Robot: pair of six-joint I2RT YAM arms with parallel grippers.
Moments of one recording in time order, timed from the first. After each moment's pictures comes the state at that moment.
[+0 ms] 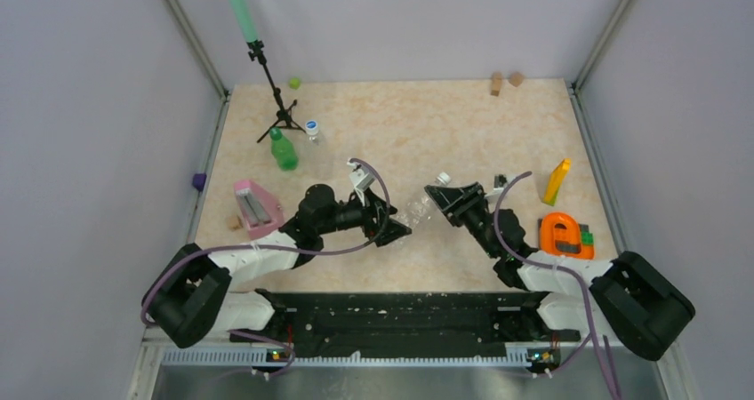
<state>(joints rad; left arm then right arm) -0.67 1.25 0.46 0.68 0.61 -0.44 0.69 1.13 0.20 0.91 0.19 1.21</state>
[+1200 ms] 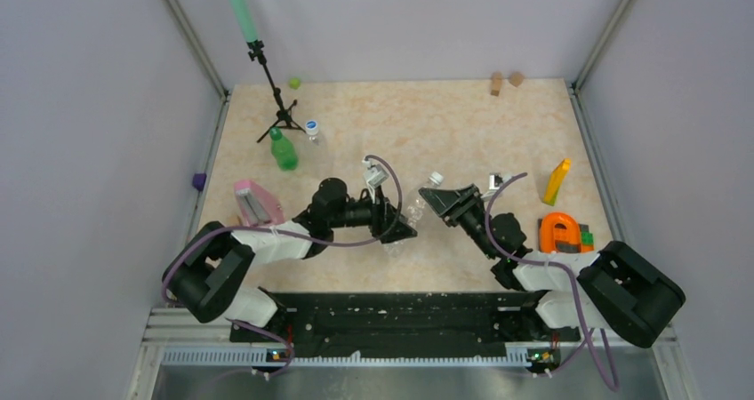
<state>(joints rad) -0.68 1.43 0.52 0.72 0.73 -0.53 0.72 1.24 0.17 1.17 0.10 1.16</state>
